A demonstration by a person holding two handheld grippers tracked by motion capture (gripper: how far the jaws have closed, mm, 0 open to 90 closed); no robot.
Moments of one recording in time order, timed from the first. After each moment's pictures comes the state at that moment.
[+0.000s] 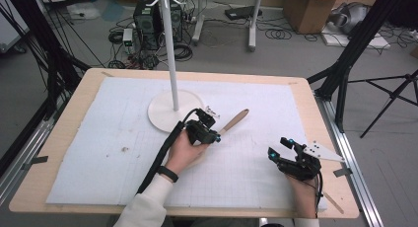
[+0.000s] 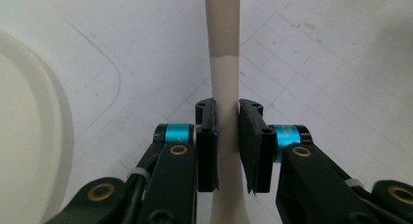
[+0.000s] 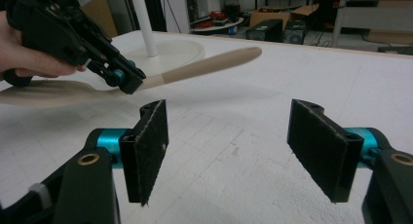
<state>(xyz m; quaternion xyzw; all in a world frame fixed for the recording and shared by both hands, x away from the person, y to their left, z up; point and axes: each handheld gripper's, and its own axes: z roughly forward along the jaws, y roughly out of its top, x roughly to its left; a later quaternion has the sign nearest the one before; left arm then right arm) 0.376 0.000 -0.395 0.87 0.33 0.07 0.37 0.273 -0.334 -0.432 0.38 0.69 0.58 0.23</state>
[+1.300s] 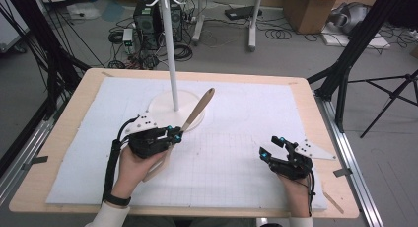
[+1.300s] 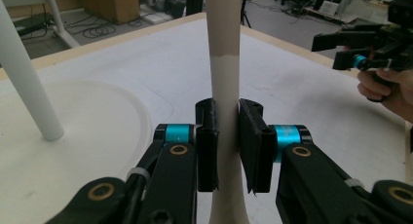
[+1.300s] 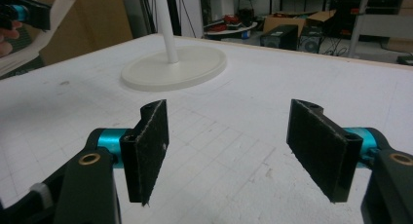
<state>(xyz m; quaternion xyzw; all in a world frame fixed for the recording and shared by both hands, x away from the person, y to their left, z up) 0.299 0.133 -0.362 0.76 0.29 0.14 0.56 0.274 -0.309 -0.426 0.36 0.69 0.59 0.22</state>
